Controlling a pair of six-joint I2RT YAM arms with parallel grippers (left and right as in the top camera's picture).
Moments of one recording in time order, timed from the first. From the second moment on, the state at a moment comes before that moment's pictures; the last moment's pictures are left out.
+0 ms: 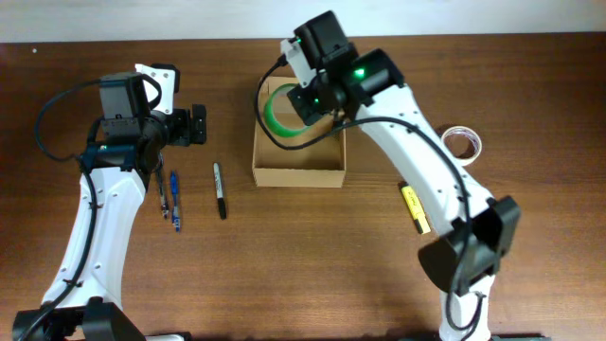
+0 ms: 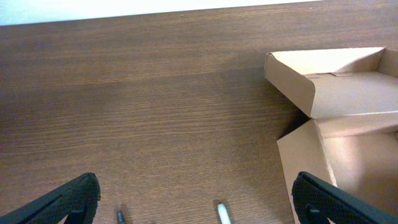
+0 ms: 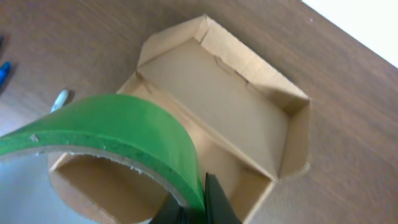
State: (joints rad) left arm 0.06 1.52 1.22 -0.45 0.14 0.11; right arm 0.53 2.09 2.15 -1.06 0.00 -0.11
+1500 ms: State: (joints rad) left arm 0.06 1.52 1.22 -0.45 0.14 0.11; right arm 0.56 2.39 2.15 -1.07 -0.05 -0.10
